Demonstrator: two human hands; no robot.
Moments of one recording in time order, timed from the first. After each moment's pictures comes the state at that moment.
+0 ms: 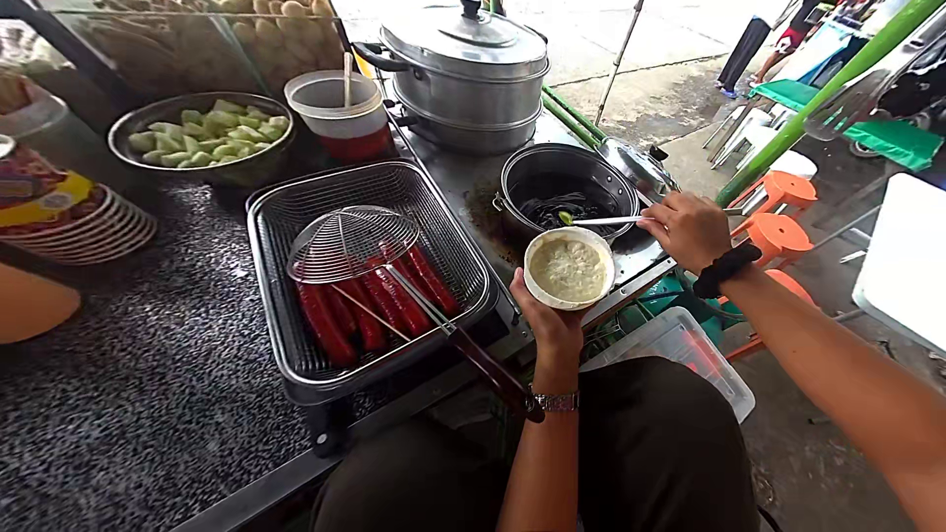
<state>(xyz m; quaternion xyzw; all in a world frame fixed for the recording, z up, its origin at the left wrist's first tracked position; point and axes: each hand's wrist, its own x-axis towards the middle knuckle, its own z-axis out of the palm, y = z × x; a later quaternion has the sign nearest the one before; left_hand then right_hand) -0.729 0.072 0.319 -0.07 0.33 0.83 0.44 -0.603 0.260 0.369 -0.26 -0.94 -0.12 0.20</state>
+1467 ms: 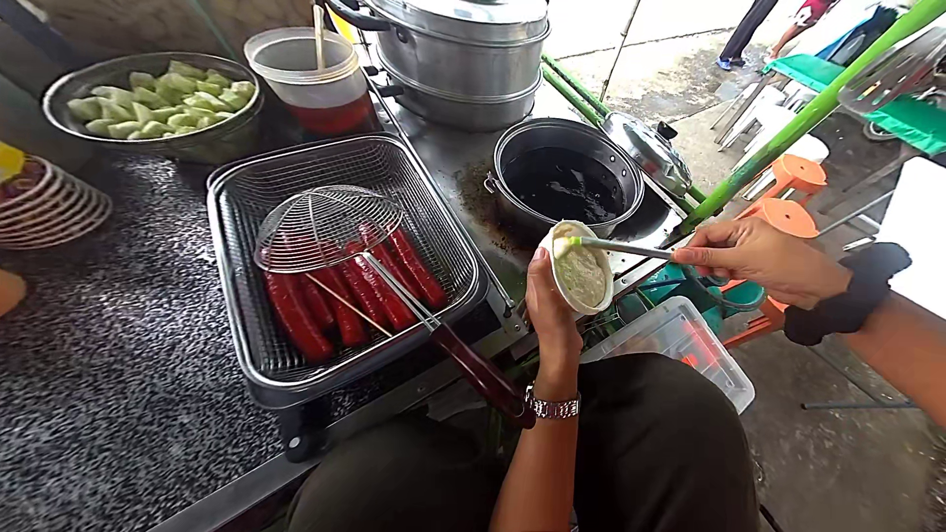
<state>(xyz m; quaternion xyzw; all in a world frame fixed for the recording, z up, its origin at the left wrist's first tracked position) -0.717 0.070 0.310 0.04 0.47 0.81 0.35 -0.549 0.204 0.415 -0.35 -0.79 0.48 0.14</state>
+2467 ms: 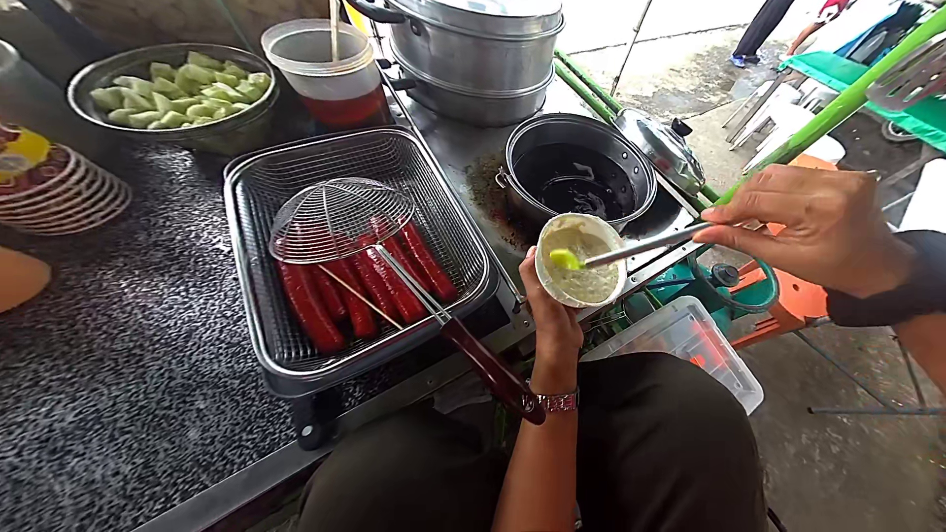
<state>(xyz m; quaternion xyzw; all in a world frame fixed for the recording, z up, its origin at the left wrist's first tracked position) -0.728 0.063 0.313 0.00 0.41 0.82 0.41 -0.560 0.217 0.445 -0.02 -0.96 -0.02 0.27</state>
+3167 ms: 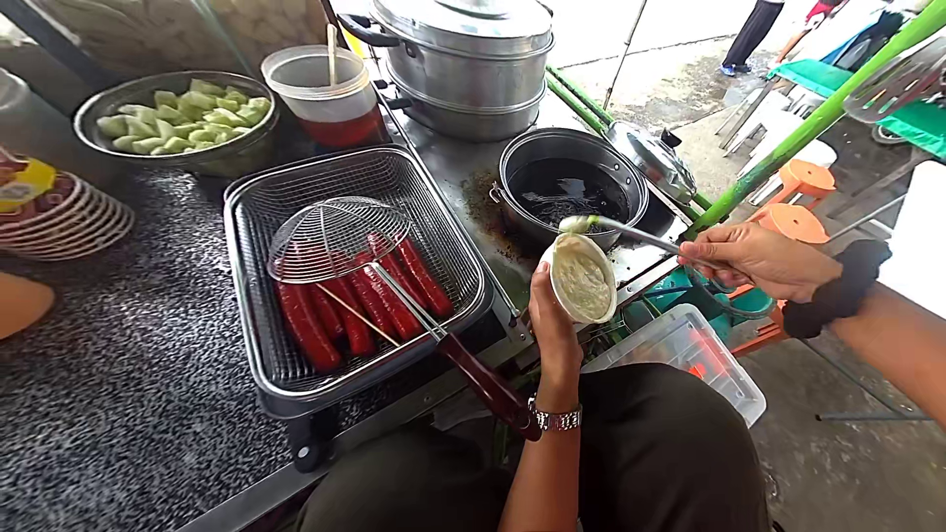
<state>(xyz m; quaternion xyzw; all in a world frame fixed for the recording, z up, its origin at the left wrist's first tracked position) -0.722 0.070 0.300 0.04 0.49 0.80 0.33 -0.553 0.231 0.402 -0.40 -0.71 0.57 0.10</state>
